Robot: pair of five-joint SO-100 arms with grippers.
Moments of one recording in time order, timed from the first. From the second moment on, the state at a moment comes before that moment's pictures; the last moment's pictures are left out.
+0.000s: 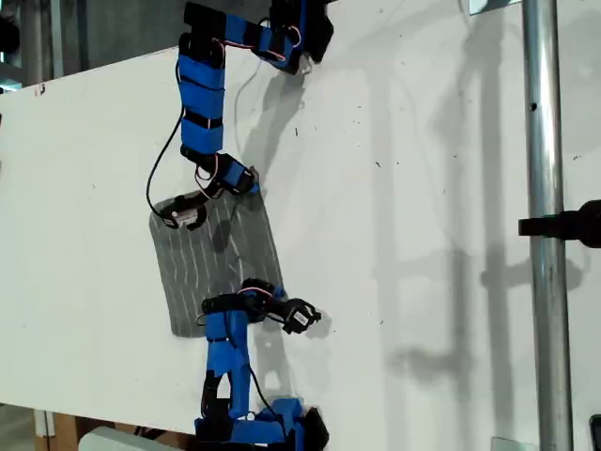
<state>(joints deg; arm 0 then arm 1) -18.8 63.1 86.5 76.7 -65.7 27.2 75.5 101.4 56.7 13.0</state>
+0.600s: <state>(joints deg) 3.5 71.2 74.9 86.9 -76.6 5.1 98.5 108.8 69.8 31.0</state>
